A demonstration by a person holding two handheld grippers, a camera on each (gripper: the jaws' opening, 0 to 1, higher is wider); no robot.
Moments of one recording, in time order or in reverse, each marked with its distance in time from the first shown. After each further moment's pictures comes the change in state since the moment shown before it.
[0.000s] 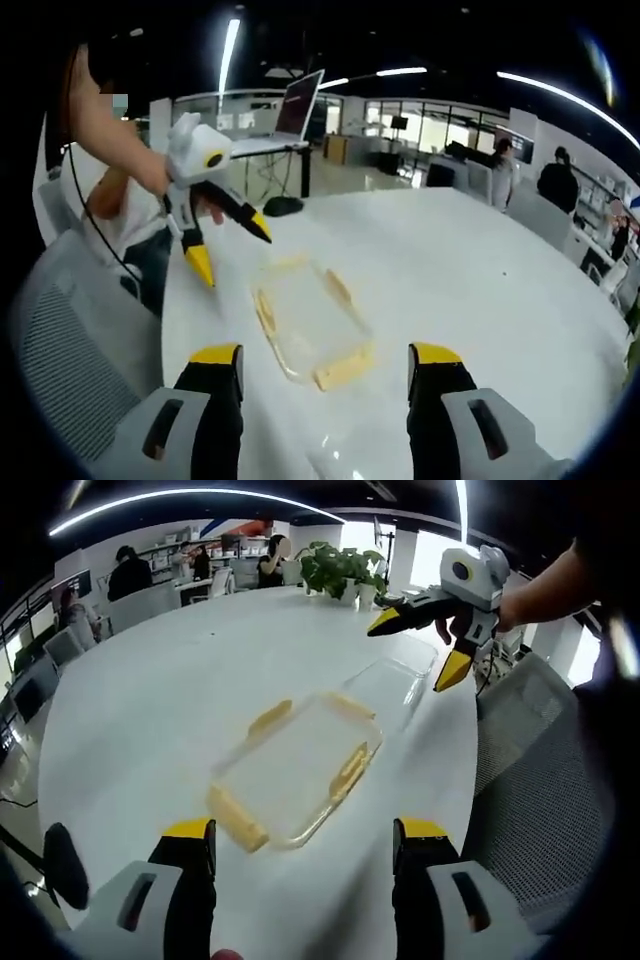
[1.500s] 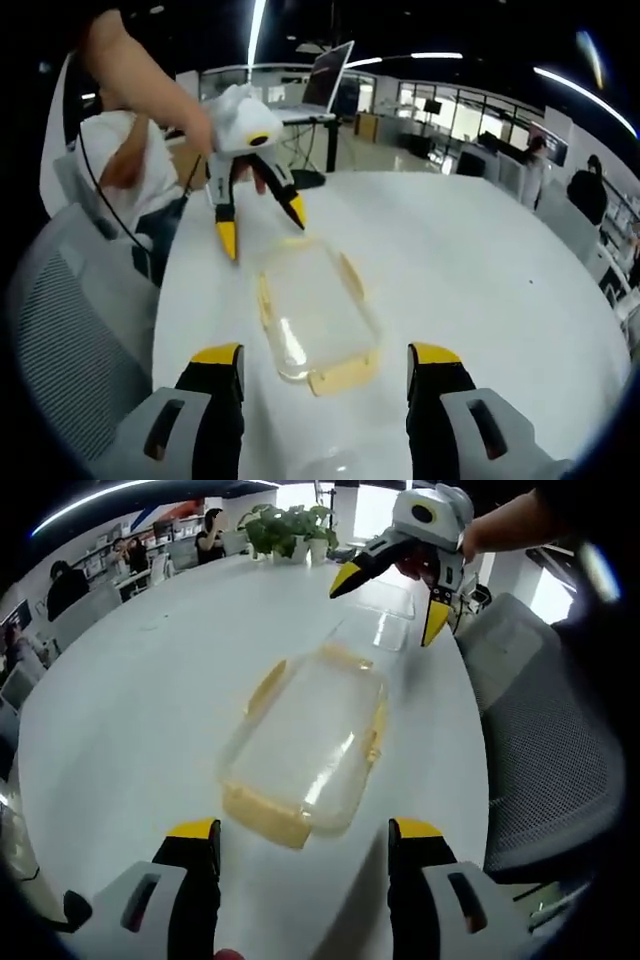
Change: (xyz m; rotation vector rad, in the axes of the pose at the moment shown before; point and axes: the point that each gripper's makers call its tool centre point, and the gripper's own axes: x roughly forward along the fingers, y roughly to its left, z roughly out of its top) left arm 0.022 0.031 -0.017 0.212 0.172 -0.171; right arm 0.030 -0.001 -0.011 -0.101 0.133 0.122
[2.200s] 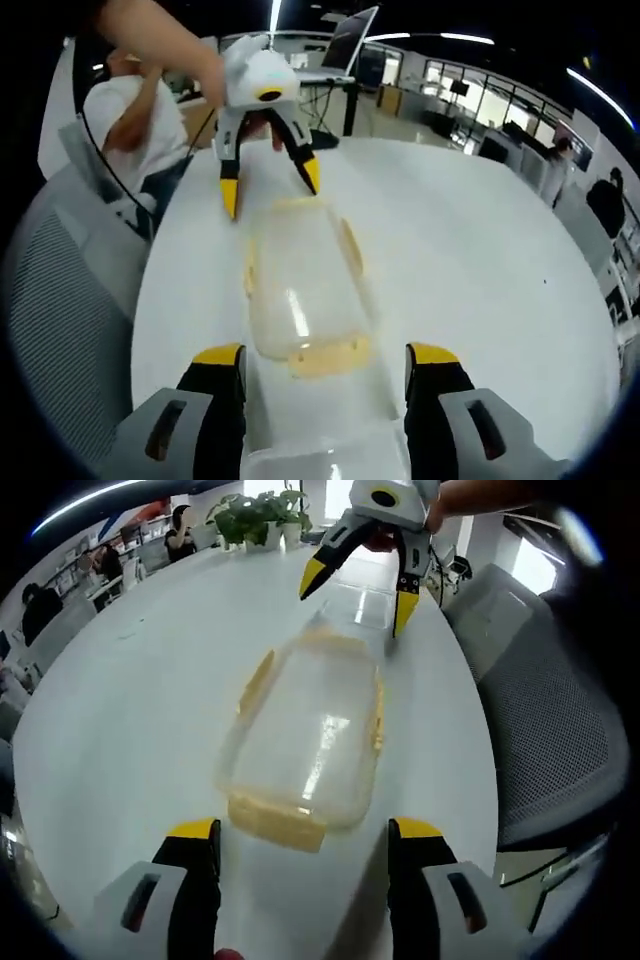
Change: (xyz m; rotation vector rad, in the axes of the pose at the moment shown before) left arm 0.006 0.008 -0.003 0.130 0.081 -0.039; right arm 0.017 -0.020 -0.018 -0.065 0.129 0.047
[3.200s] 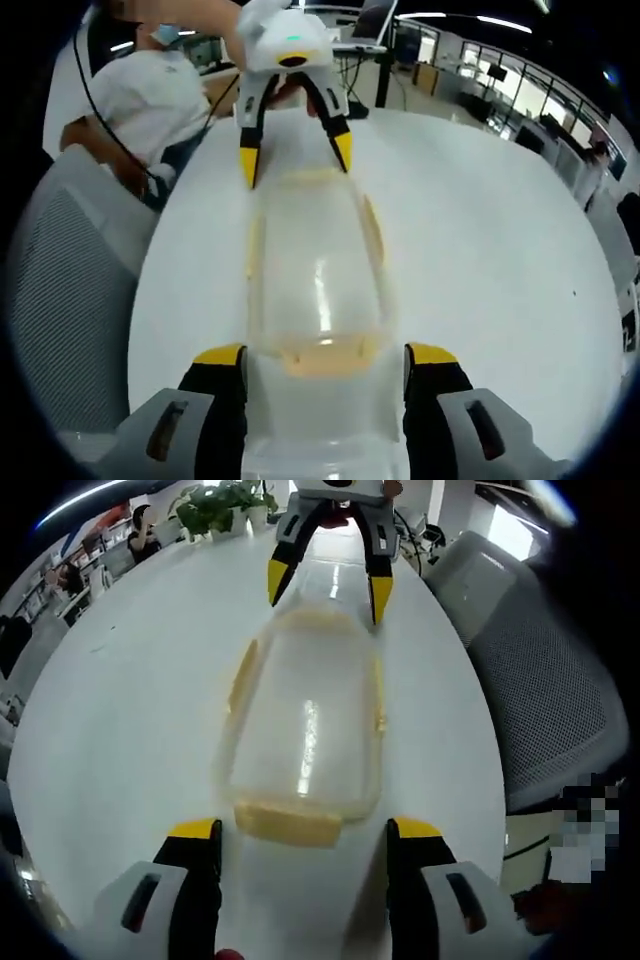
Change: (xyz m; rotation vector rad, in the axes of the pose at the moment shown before) left arm 0.006 0.007 -0.003 0.128 0.088 -0.063; right arm 0.024 0.007 -0.016 -0.082 0.141 0.142
